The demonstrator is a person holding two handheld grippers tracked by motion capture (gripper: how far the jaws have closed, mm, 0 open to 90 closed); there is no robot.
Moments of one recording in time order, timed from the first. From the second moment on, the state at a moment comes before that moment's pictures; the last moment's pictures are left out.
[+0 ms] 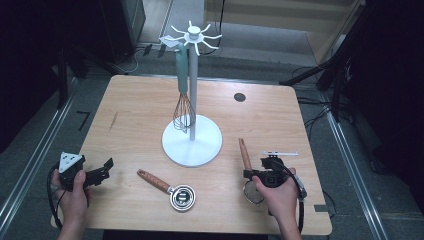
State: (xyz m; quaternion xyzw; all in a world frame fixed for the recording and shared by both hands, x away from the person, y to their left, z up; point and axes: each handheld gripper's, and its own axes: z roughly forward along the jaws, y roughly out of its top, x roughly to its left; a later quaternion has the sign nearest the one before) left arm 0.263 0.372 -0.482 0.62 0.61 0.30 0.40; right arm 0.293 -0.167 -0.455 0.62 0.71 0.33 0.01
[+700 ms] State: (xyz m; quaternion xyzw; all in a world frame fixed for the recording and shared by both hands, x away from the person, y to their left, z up) left arm 0.262 0.372 -0.482 0.62 0.61 0.30 0.40; right arm 0.270 -0.140 -0.429 0.51 0.71 0.45 0.16
